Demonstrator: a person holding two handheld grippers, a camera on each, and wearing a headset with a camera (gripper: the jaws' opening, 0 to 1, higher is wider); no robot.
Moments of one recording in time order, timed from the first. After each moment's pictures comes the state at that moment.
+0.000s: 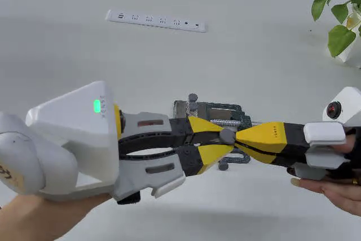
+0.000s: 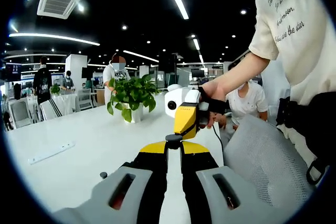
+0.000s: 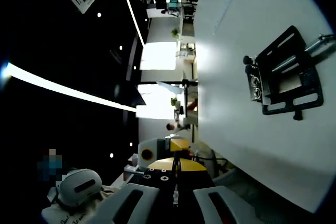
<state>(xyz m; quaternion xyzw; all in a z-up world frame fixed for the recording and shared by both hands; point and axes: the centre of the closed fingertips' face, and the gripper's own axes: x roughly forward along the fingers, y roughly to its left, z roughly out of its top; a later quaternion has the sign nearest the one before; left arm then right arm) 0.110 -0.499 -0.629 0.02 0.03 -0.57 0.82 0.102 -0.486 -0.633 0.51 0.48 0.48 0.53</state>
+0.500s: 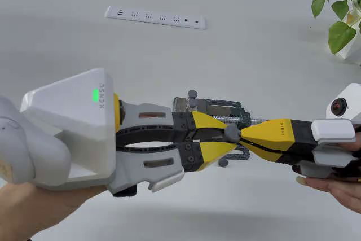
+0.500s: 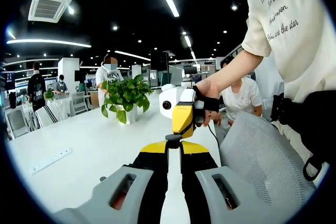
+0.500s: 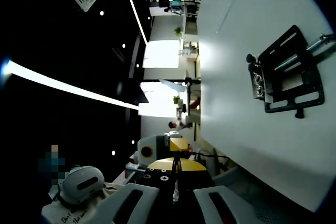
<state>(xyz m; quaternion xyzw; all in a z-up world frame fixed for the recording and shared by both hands) 0.104 -0.498 -0.629 0.05 0.02 -0.59 0.80 0.099 -0.490 -0.630 0.51 0.48 0.49 0.52</state>
